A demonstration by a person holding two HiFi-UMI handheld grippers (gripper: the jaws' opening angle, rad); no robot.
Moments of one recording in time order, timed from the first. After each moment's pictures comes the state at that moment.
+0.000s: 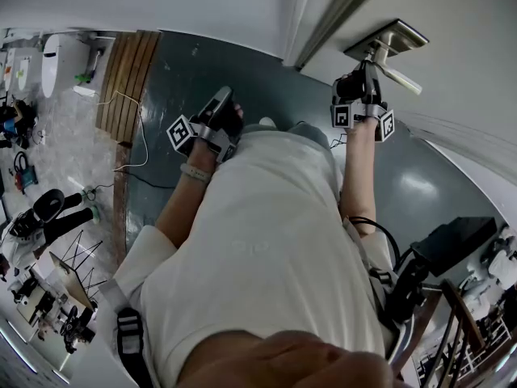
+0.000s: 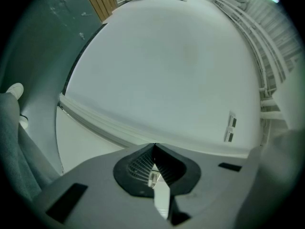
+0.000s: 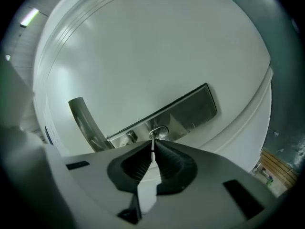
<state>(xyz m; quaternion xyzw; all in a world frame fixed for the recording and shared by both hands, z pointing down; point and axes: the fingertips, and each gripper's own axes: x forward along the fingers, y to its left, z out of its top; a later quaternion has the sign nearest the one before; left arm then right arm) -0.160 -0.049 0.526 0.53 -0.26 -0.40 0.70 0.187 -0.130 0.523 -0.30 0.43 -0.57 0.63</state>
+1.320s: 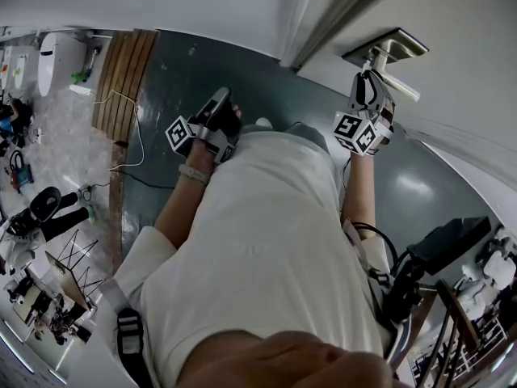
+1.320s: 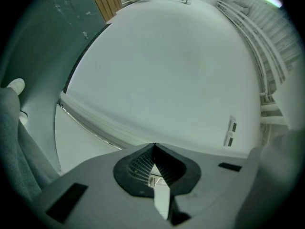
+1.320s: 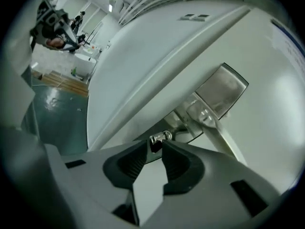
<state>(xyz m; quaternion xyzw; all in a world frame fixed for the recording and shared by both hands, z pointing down) -0.163 -0.050 0.525 0.51 -0.26 -0.42 0.70 0.163 -0.111 0.508 -0.56 0.68 0.18 -0.44</state>
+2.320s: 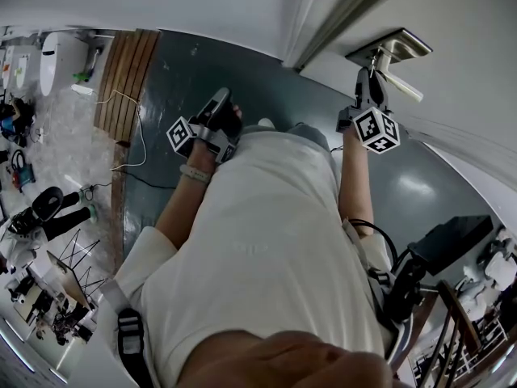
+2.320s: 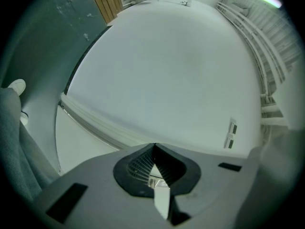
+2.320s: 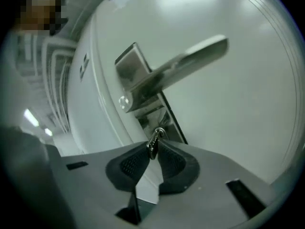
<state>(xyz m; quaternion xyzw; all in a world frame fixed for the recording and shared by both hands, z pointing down) -0.167 -0.046 0.526 0.51 -0.27 -0.42 0.70 0.179 -0.120 0.496 -0.63 0.73 -0.23 0.07</state>
